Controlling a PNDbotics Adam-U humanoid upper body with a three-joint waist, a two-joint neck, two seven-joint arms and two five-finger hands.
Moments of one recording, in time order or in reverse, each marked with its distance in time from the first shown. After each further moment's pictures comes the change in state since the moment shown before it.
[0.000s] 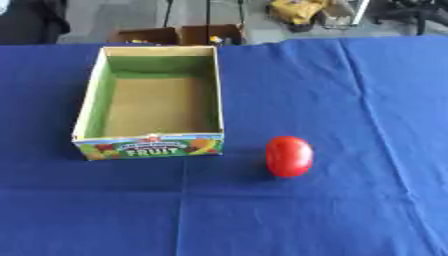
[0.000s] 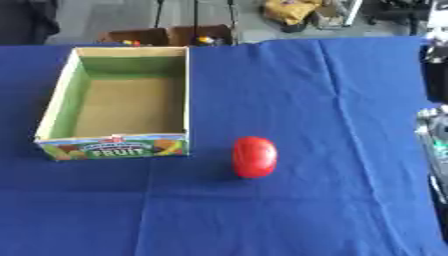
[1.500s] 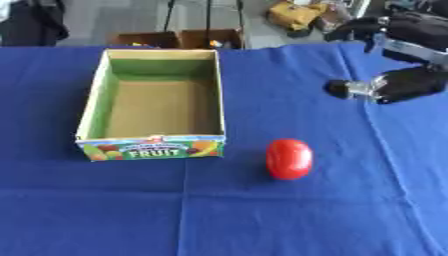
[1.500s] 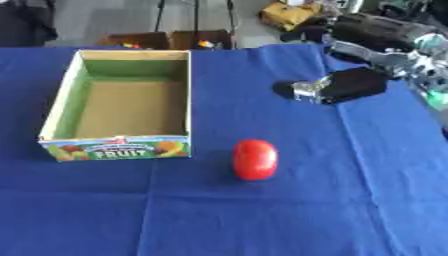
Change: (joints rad) left arm 0.000 0.001 -0.007 0.000 0.005 0.003 -0.020; right arm -0.221 -0.323 0.246 0.174 -0.016 0.218 1.038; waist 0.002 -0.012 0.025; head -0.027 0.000
